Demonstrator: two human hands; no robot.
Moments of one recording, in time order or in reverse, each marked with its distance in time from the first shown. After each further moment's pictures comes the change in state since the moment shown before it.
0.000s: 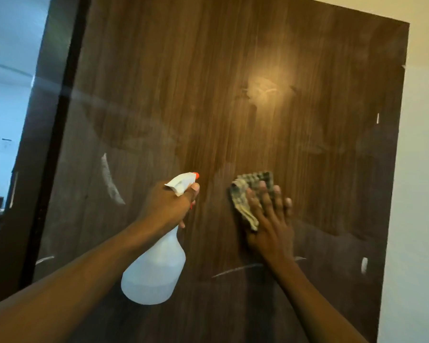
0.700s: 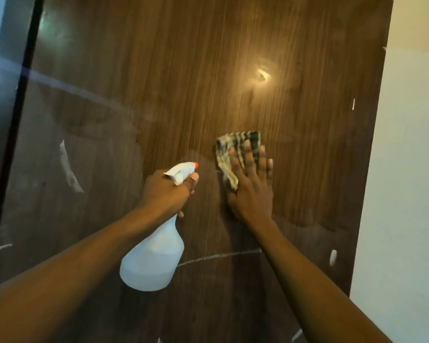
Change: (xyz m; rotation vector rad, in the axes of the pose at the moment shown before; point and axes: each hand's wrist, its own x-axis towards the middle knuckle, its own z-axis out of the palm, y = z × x) left_hand -0.003 0.022 0.085 0.001 0.055 0.025; right_hand 0.058 0.046 -0.012 0.094 -0.002 0.011
